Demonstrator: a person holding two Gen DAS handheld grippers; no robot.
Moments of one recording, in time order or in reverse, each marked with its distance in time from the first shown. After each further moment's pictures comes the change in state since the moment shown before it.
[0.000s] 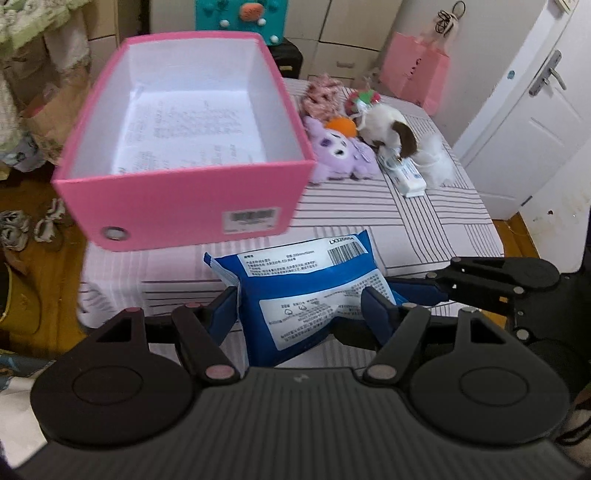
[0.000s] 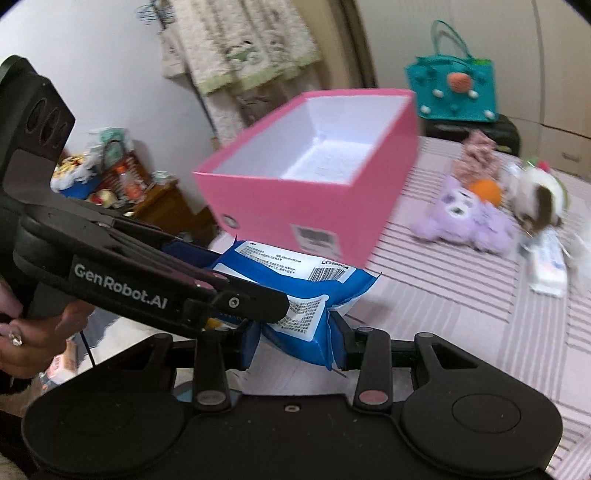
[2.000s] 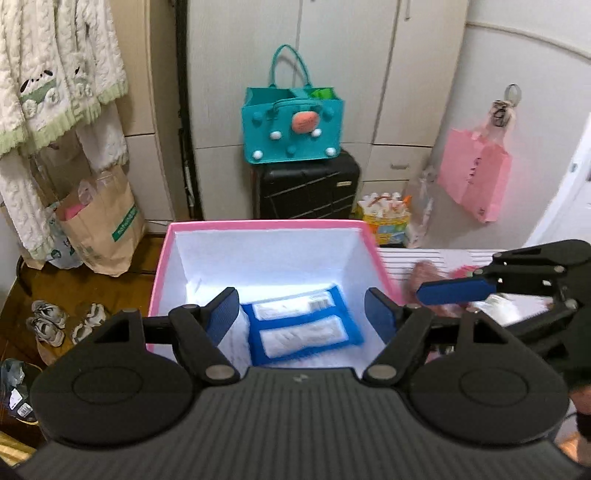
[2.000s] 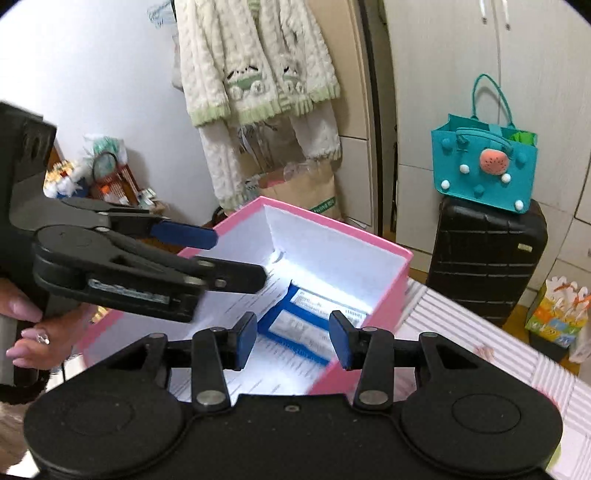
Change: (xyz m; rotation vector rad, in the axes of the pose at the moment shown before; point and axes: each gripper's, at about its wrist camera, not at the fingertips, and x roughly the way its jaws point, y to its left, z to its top) left arm 0.034 0.064 0.174 0.016 -0.290 0.135; right arm 0.067 -0.106 0.191 -0.163 -0.029 0.015
